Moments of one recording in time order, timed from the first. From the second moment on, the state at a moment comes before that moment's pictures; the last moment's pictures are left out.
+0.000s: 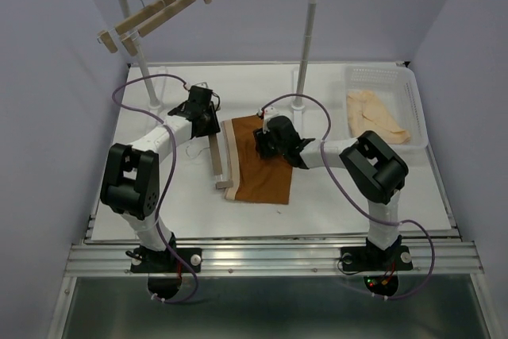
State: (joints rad) left arm -0.31 1.68 1.15 -0.36 -0.13 -0.47; right arm 0.71 1.96 1.07 0.28 0.09 0.18
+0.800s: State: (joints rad) left arm -0.33 1.86 1.32 -0.37 -0.09 -0.40; right arm 0.71 1.98 1.10 0.29 0.04 0.05
